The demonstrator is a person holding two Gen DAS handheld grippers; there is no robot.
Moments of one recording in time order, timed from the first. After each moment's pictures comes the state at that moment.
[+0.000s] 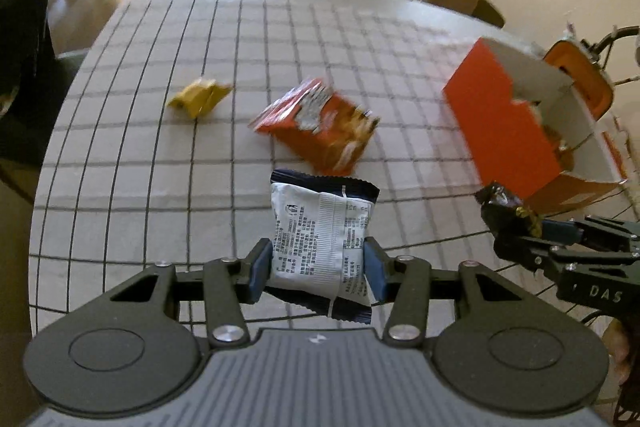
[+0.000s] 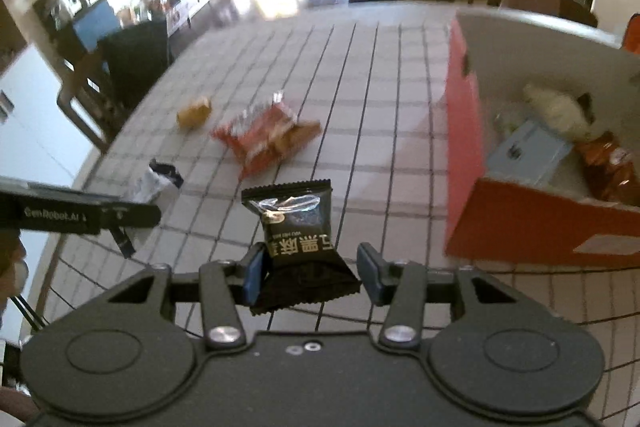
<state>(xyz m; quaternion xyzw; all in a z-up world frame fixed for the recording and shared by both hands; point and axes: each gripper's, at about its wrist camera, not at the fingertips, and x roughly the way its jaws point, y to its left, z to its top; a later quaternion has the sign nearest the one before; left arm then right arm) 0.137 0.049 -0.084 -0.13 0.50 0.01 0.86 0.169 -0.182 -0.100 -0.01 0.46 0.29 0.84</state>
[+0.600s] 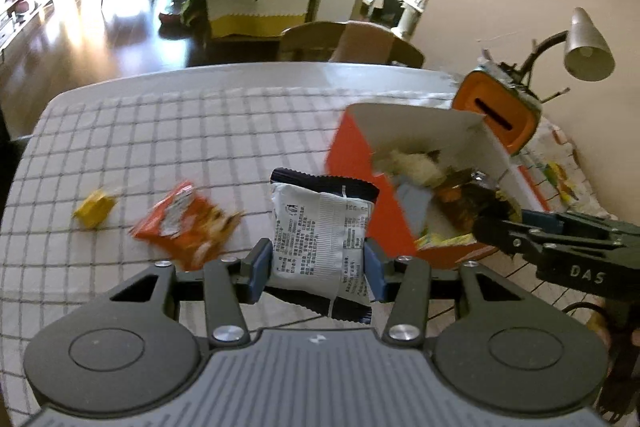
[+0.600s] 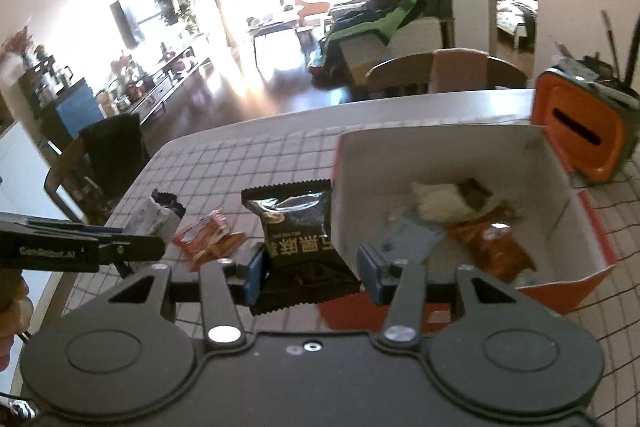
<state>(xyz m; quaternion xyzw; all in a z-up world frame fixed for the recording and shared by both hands) 0.179 -0.060 -0.013 -0.10 0.43 -0.06 0.90 0.195 -0.279 -0.045 0.04 0.37 0.24 0.90</state>
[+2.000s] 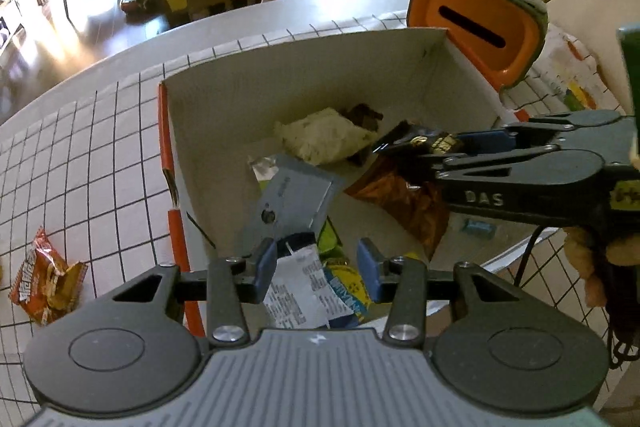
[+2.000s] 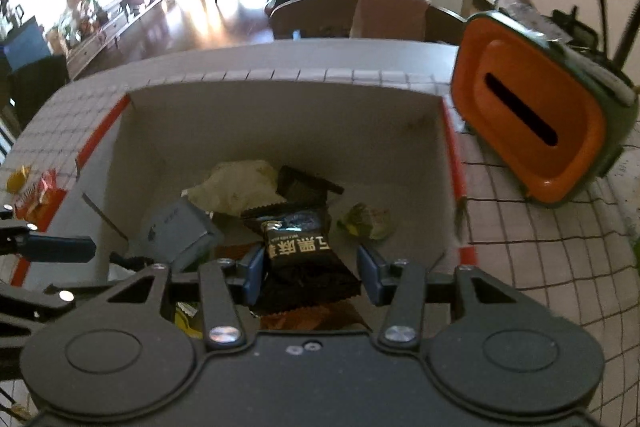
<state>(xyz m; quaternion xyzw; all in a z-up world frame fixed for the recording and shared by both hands) 0.303 -0.240 -0.089 0.00 0.50 -0.06 0.86 0.331 -0.372 -0.126 -0.05 0.44 0.21 0.87</state>
